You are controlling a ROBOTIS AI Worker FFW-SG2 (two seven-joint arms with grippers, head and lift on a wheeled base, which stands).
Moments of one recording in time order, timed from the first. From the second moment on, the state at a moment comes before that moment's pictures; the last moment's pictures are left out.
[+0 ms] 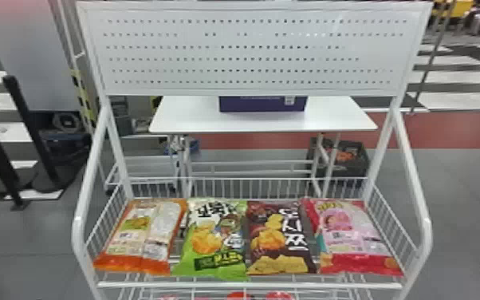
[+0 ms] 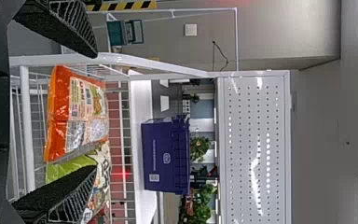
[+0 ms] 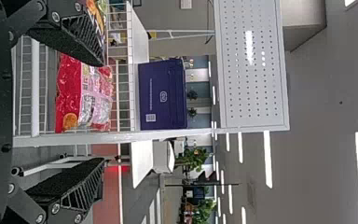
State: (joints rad) left arm 0.90 0.35 0.01 -2.21 0.18 -0.29 0.19; right arm 0.88 -0.30 -0.14 -2.05 -0.37 -0.43 0.09
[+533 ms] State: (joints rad) left arm 0.90 0.35 0.01 -2.21 0.18 -0.29 0.19; right arm 0.88 -0.30 -0.14 -2.05 -0.37 -0.43 0.09
